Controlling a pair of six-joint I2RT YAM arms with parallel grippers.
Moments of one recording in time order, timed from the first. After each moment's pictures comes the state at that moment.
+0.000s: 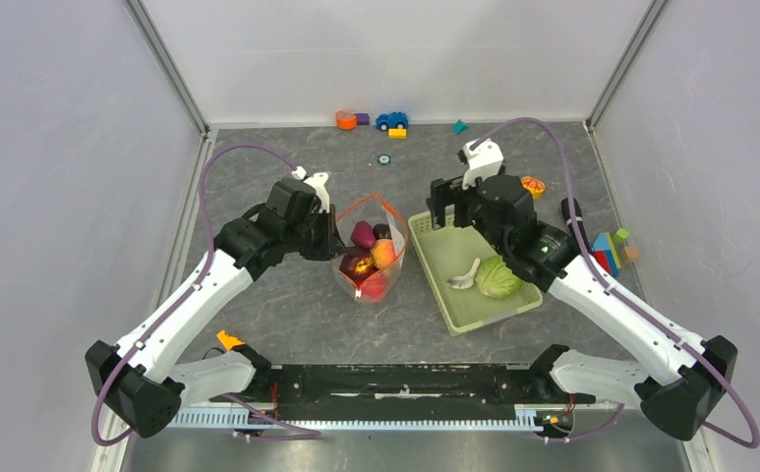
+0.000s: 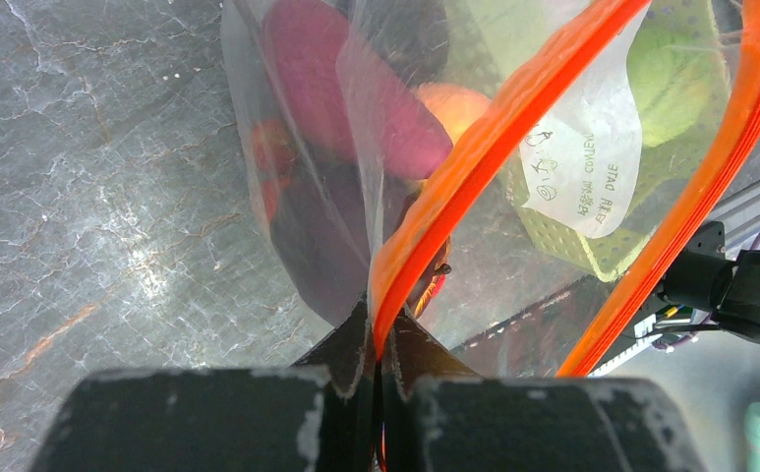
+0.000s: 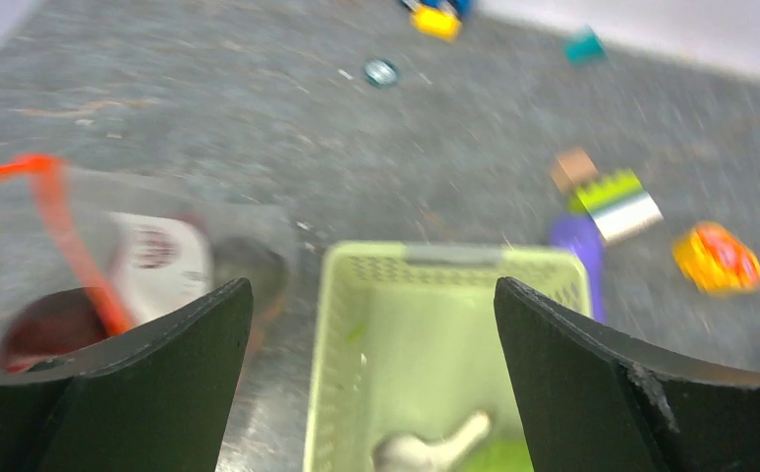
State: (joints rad) left arm -0.59 1.12 1.10 -0.77 0.12 -0.47; right arm 0.76 1.10 1.06 -0.22 0.30 0.11
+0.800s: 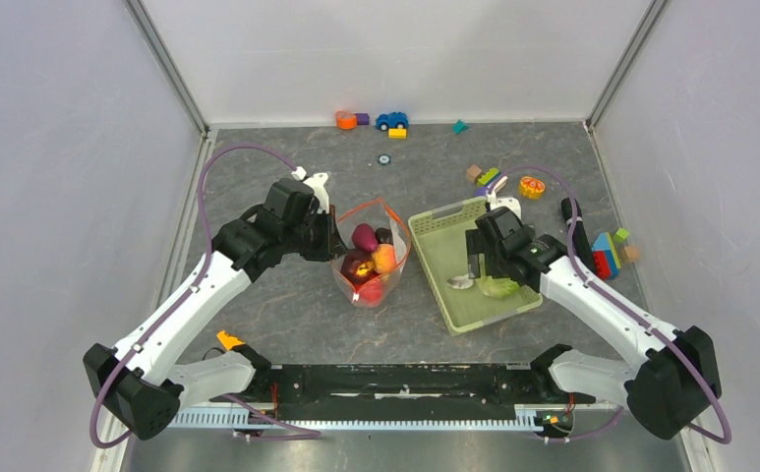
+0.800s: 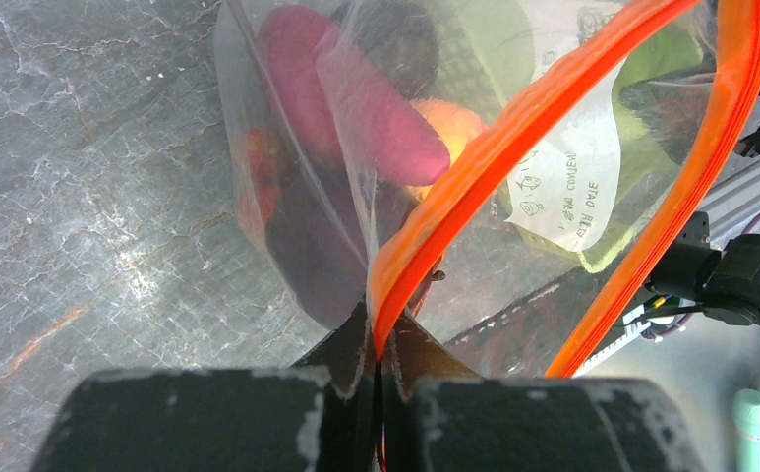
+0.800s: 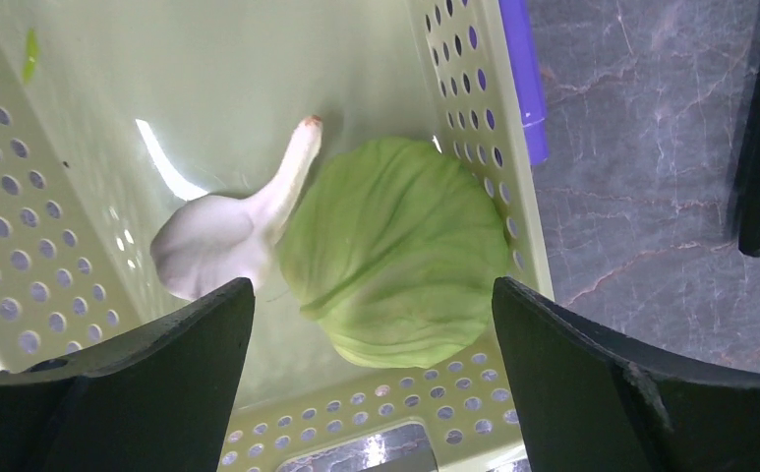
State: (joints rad) left arm -0.59 1.11 1.10 -0.77 0.14 -0.47; right arm 0.55 1.14 0.83 -0.72 0.38 0.40
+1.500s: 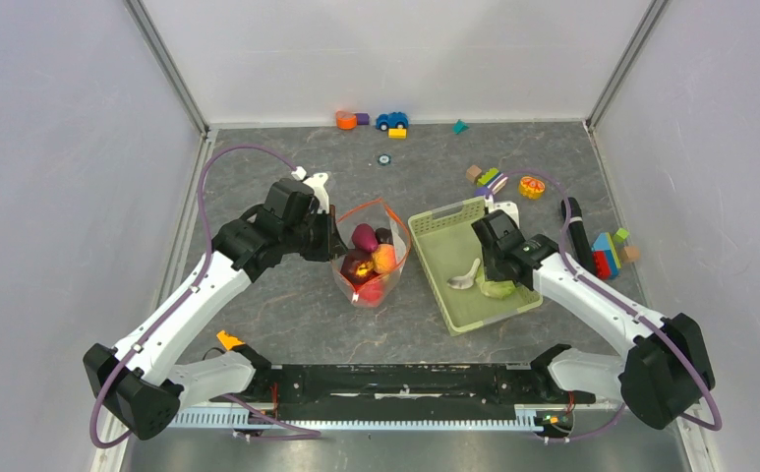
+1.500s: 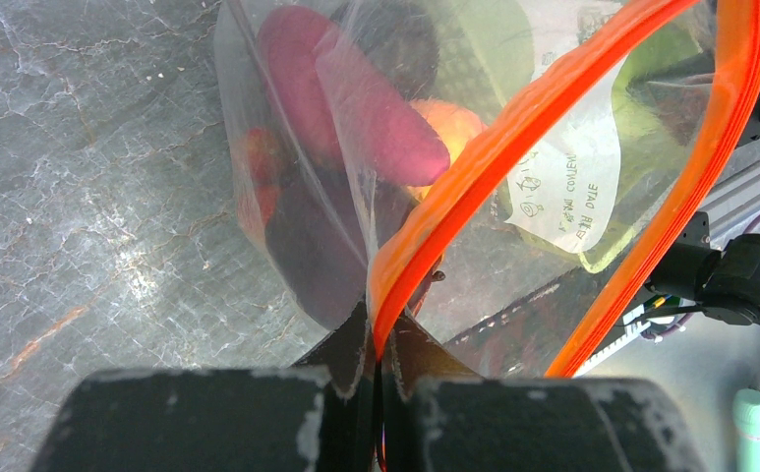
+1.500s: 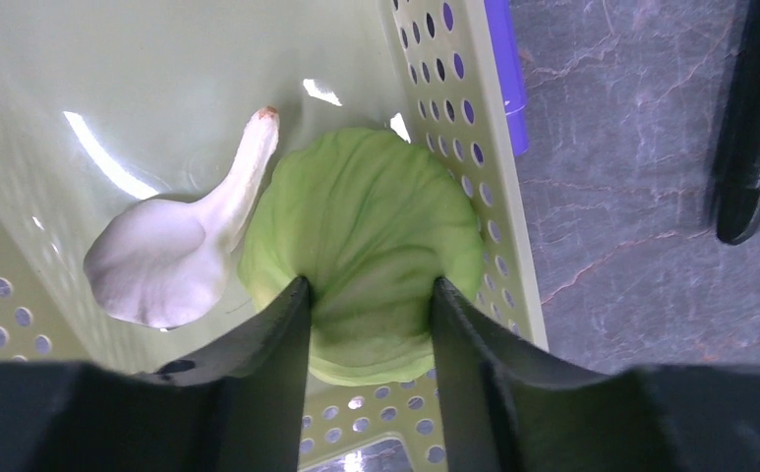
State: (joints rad) left arm -0.59 1.11 1.10 -0.77 0.14 -0.47; right arm 0.54 1.20 0.80 -0.71 0.42 0.38
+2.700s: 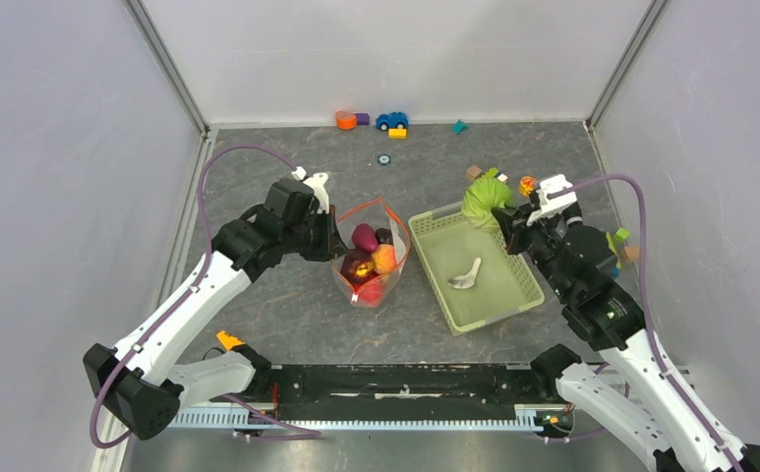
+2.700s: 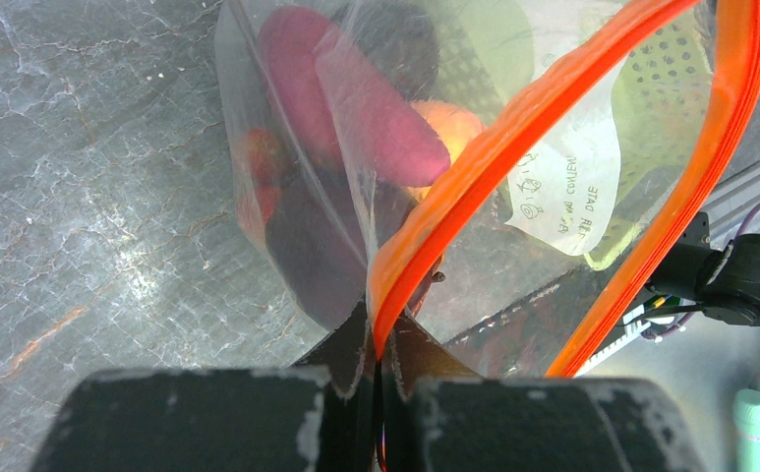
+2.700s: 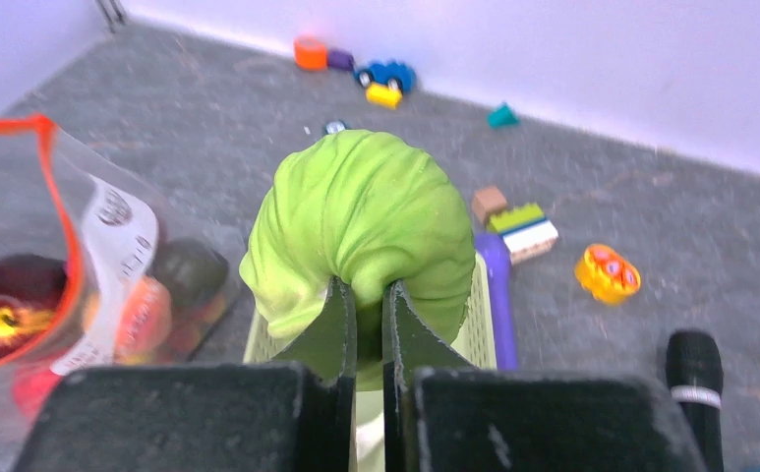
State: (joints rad) left arm -0.59 1.11 1.10 -0.77 0.14 -0.47; right arm 0.54 0.65 0.81 -0.29 0.18 0.02
